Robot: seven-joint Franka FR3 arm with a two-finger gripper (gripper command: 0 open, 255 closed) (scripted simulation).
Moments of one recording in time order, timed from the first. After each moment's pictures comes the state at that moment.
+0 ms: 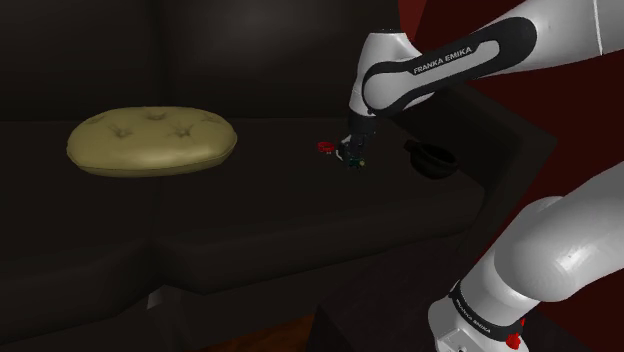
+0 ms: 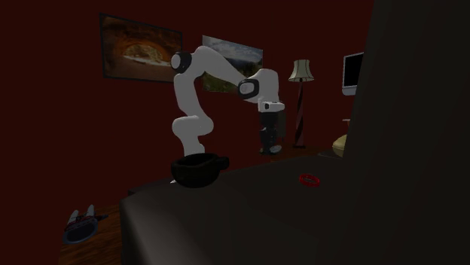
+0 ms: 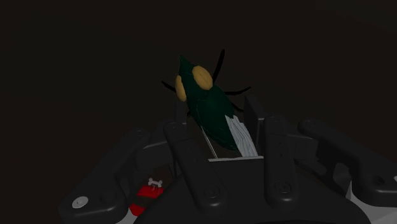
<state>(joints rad) 0.00 -0.32 0.04 -2.50 -0.08 2.24 0.01</state>
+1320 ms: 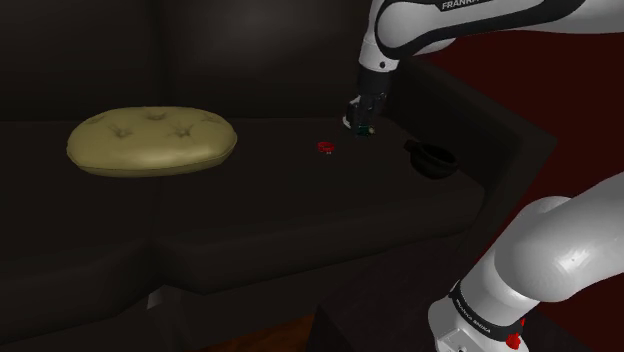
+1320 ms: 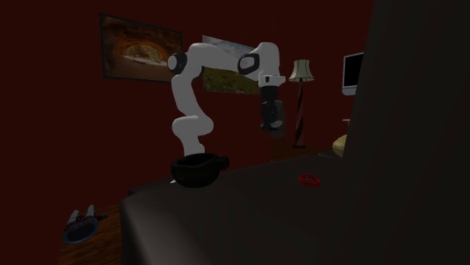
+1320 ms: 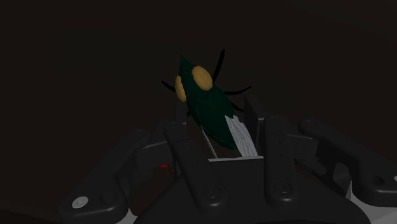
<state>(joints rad) 0.01 -0.41 0.04 -2.30 -0.06 1.96 -0.02</state>
